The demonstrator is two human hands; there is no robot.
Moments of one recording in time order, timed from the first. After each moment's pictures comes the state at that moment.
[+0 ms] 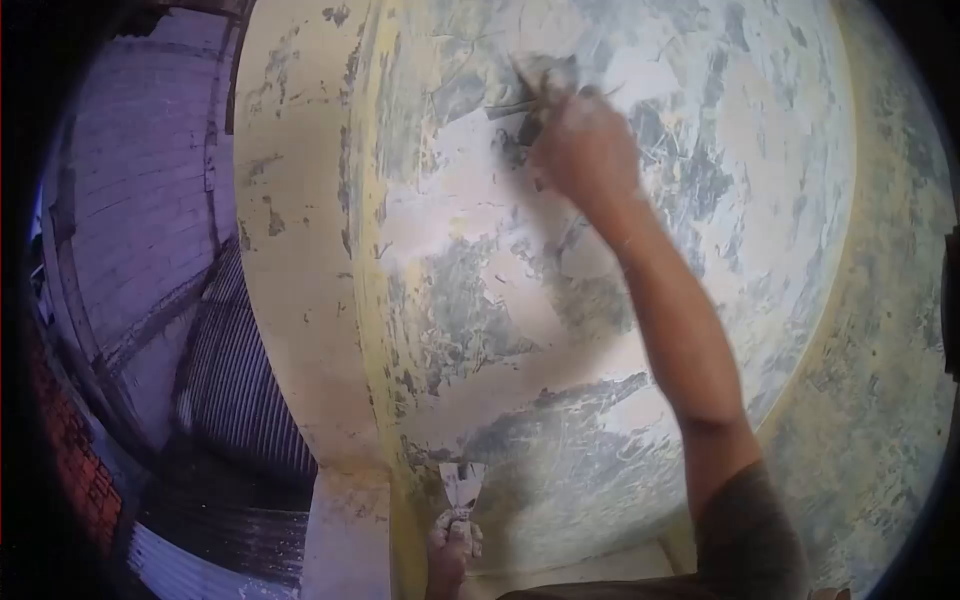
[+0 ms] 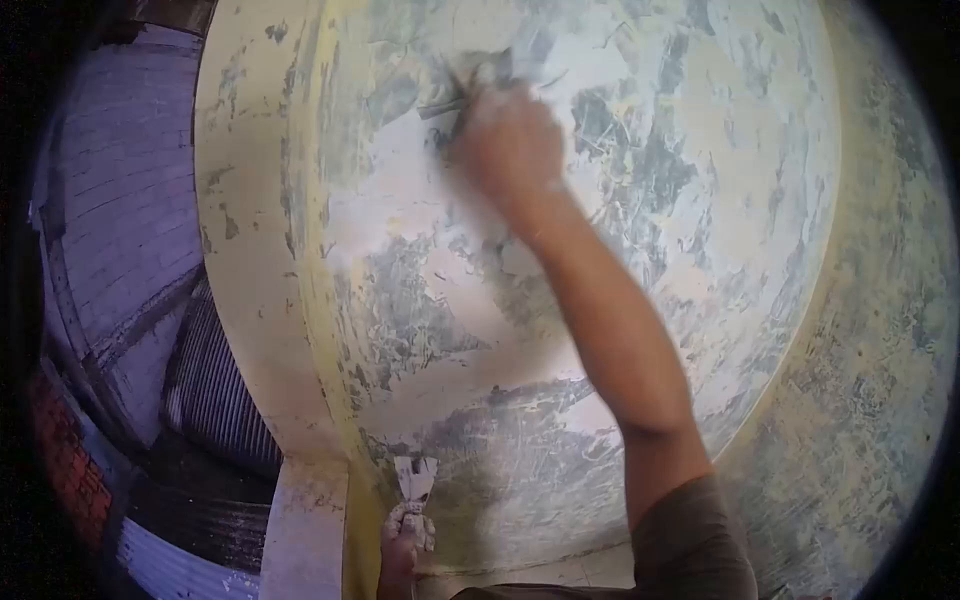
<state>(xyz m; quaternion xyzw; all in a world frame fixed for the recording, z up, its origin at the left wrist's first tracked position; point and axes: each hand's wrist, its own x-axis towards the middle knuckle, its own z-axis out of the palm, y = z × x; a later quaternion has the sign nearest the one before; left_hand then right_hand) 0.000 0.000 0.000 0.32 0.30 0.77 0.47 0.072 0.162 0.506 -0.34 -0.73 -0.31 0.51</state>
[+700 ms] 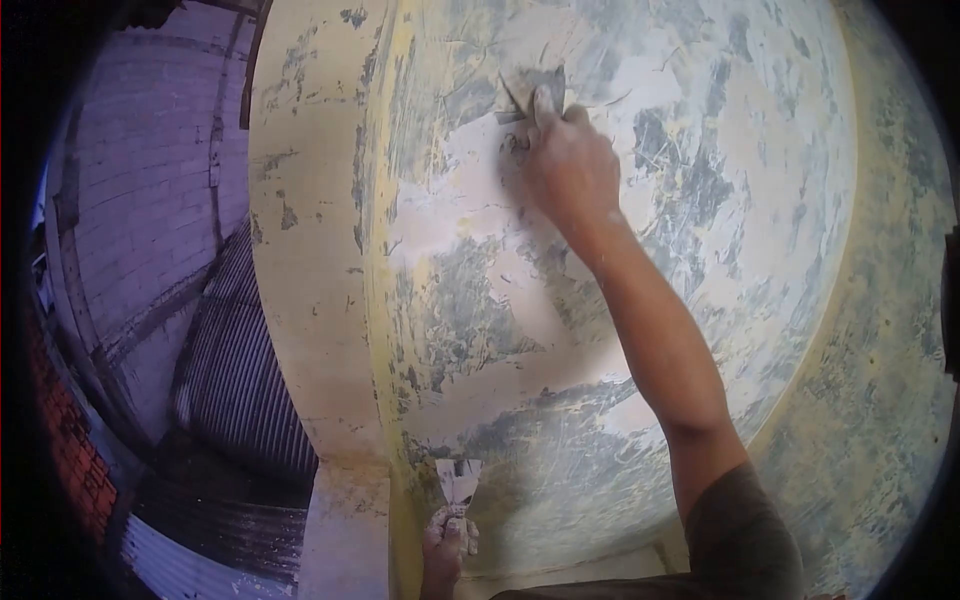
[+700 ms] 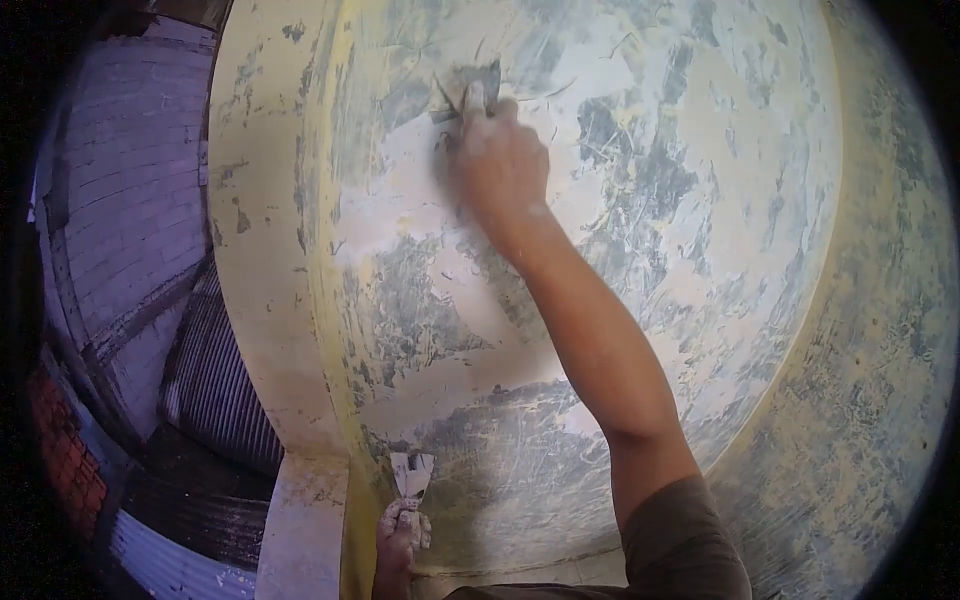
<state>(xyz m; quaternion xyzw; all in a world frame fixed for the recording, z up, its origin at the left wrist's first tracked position) -0.001 -0.010 0.022 0.31 0.32 0.77 0.45 0.060 0.164 0.486 -0.31 -0.69 -0.31 0.57</state>
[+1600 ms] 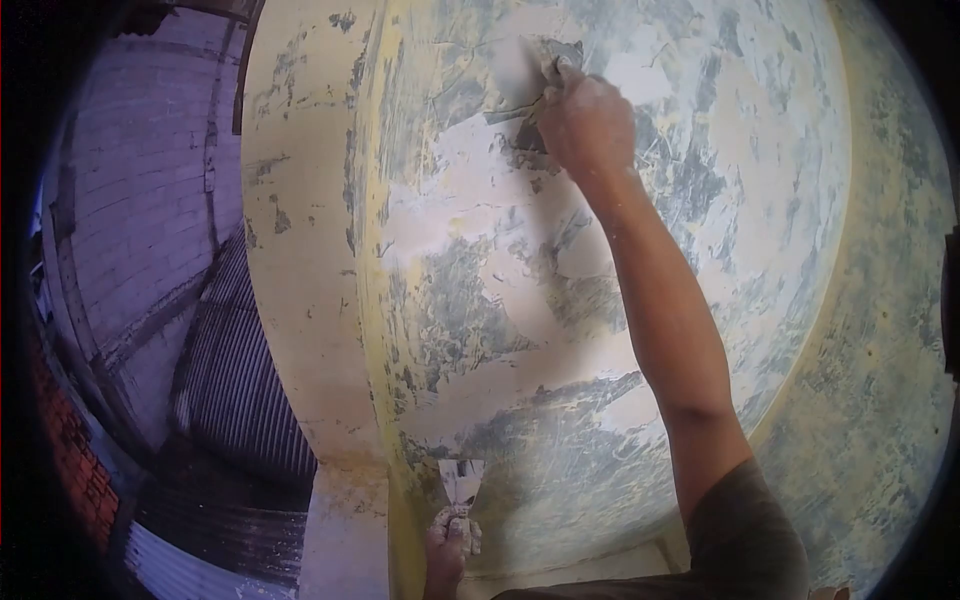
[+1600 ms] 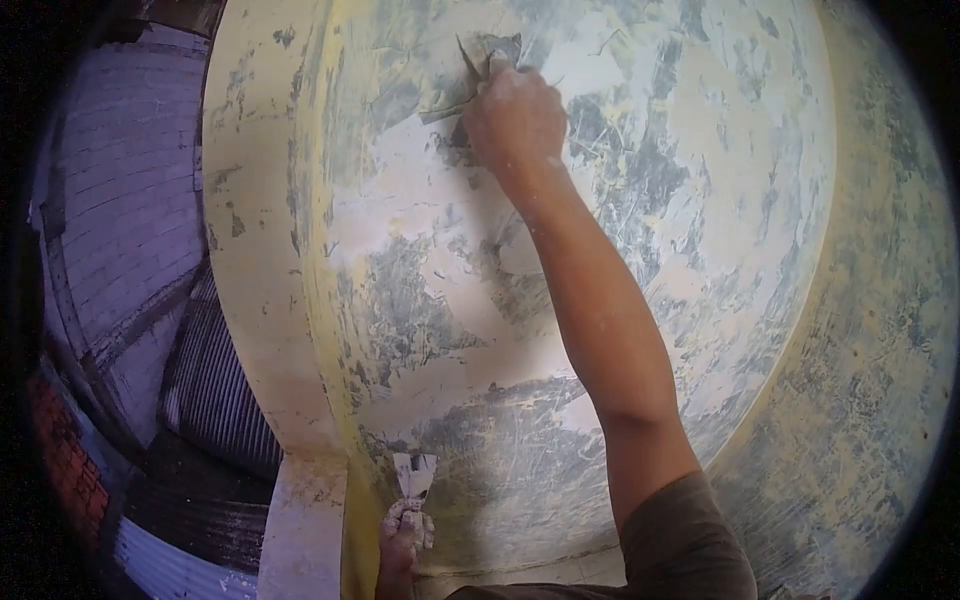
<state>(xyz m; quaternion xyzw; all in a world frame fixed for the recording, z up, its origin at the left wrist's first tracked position) 0.002 -0.009 0.020 0.32 0.33 0.77 0.45 0.078 0.172 0.526 -0.29 -0.67 -0.34 0.59</state>
